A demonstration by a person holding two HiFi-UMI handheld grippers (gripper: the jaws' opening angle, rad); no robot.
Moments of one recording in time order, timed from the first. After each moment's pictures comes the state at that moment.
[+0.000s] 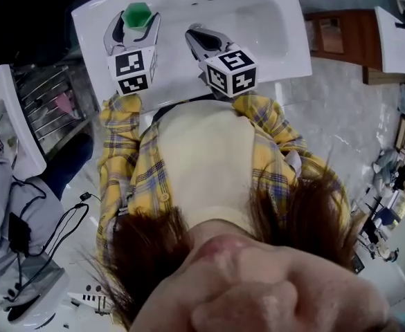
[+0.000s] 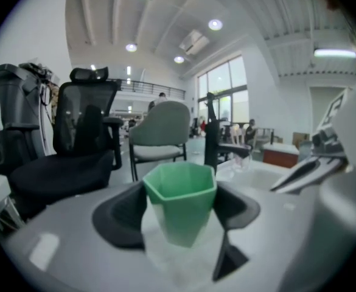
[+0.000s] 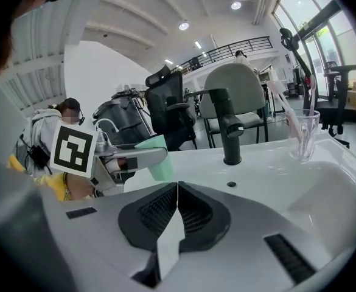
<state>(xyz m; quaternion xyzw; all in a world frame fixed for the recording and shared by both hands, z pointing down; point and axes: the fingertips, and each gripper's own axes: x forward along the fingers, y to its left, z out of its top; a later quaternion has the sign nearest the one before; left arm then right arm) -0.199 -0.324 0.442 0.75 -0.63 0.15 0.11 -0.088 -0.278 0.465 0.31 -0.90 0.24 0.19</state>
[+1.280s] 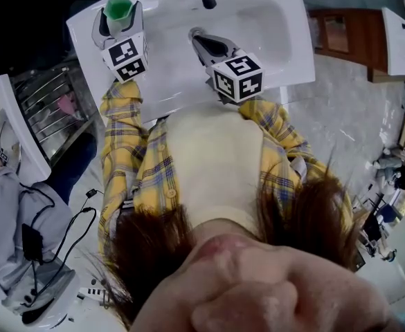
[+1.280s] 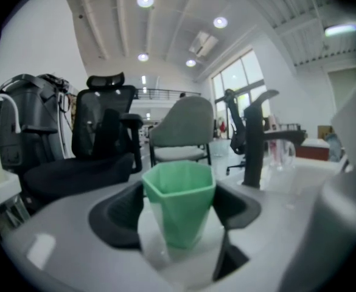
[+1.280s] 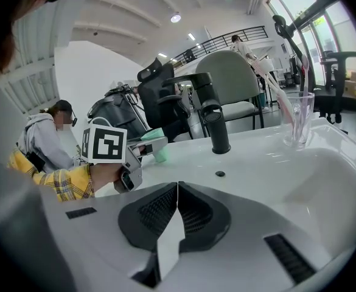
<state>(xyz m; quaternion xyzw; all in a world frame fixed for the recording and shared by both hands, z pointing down) -0.261 -0.388 0.479 0.69 -0.71 0.14 0.08 -0.081 -0.298 0.498 0.31 -0.89 0.28 0.21</state>
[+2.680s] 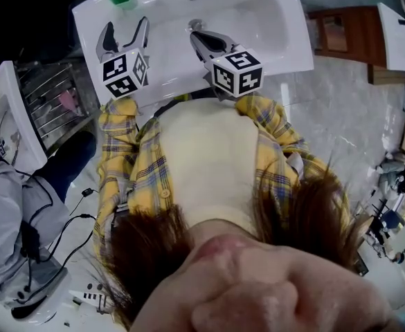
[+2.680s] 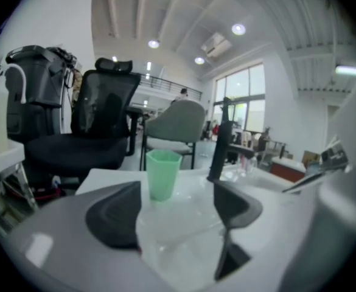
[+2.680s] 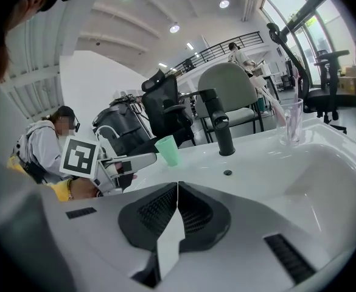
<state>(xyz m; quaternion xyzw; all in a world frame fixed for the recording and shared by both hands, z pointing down) -0.234 -0.297 0.459 0.72 -0.67 0.10 0.17 -0.075 -0.260 0.468 0.32 -0.89 0.27 0.16</state>
